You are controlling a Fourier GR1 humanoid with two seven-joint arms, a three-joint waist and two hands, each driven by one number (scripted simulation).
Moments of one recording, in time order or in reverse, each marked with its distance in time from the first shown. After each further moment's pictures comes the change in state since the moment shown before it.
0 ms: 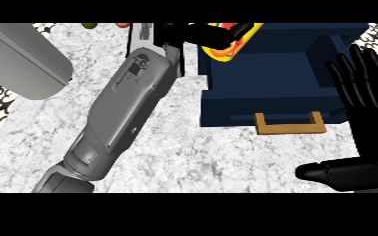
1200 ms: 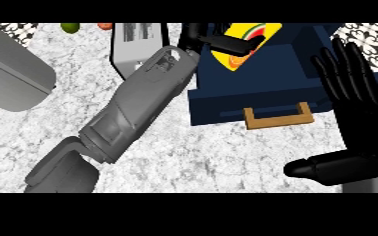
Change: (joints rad) left arm -0.216 0.000 -0.360 0.454 0.269 0.111 -0.115; right arm -0.052 0.012 0.039 0.040 0.005 0.017 -0.024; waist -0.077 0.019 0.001
